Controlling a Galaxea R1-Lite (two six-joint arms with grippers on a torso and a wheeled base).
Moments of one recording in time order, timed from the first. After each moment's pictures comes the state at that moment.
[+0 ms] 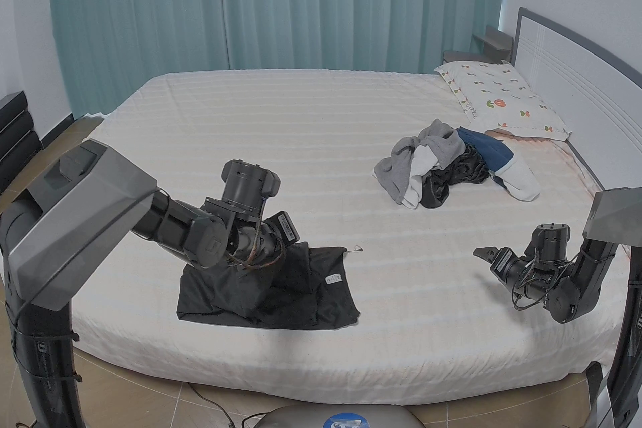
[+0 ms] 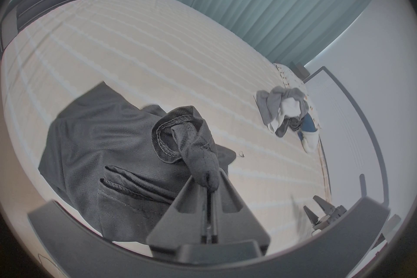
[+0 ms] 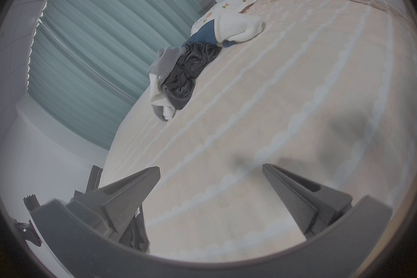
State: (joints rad) left arm -0.46 2.23 -1.29 -0.22 0.07 -0.80; right arm 0.05 2.27 -0.55 -1.19 0.09 0.77
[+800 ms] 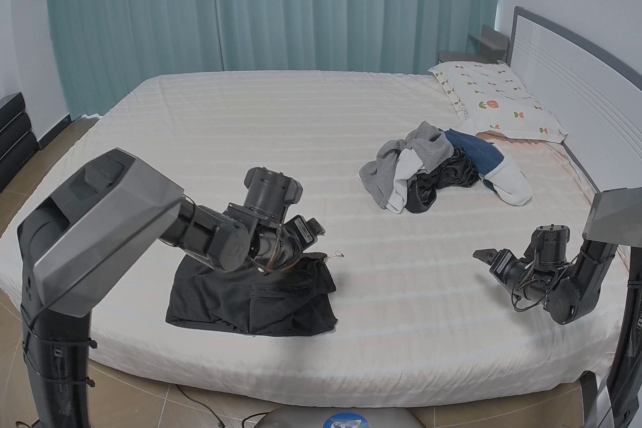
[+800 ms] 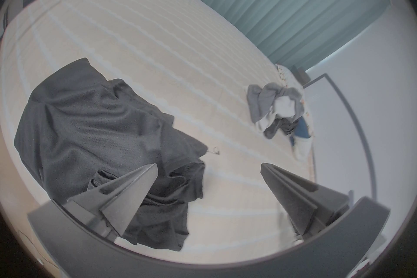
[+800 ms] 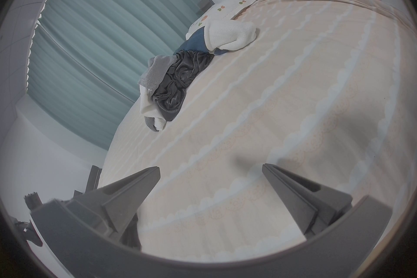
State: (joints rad) left arm -0.51 2.31 -1.38 -0.20 0.07 -0.92; right arm 0.05 2.27 -0.54 -1.19 0.09 0.76
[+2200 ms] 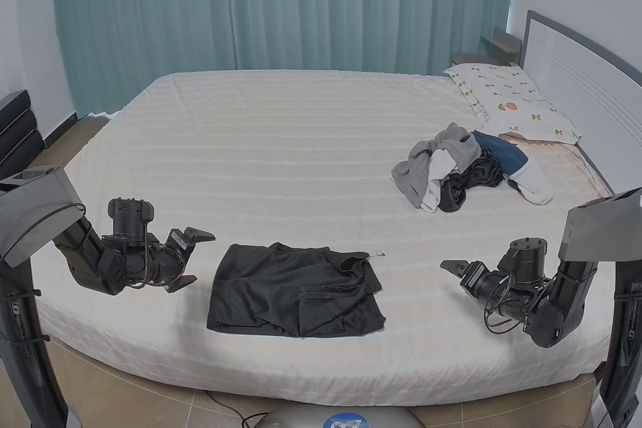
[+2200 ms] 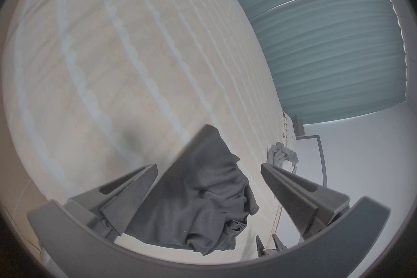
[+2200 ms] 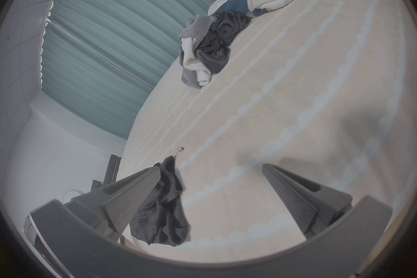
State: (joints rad) left arm -0.03 2.20 -0.83 -0.71 -0.36 -1.04; right arm 0.24 2.30 -0.47 -1.34 0.06 0.89
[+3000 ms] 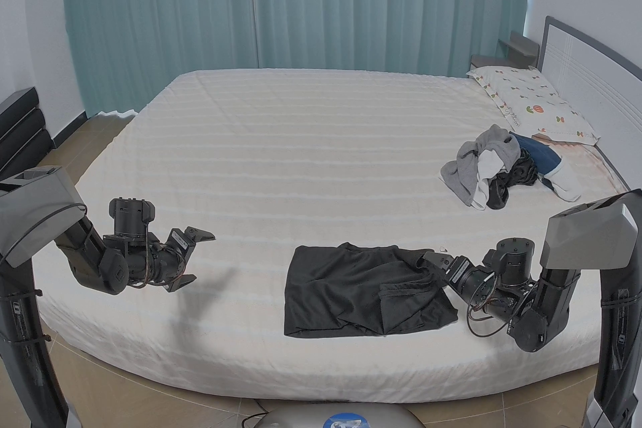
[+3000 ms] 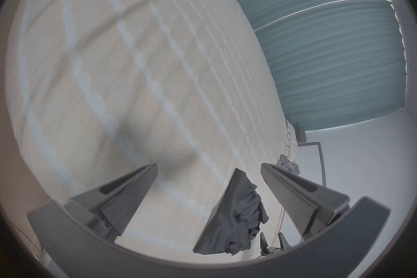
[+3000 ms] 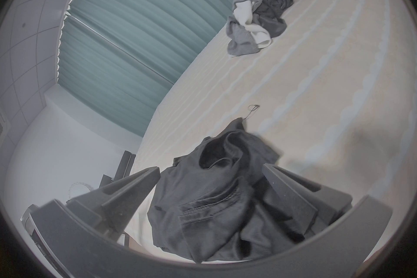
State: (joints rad) left arm -0.03 2.21 -0.84 -0.71 -0.34 -1.03; right arm 0.30 2.36 -0.52 -1.47 0.05 0.89
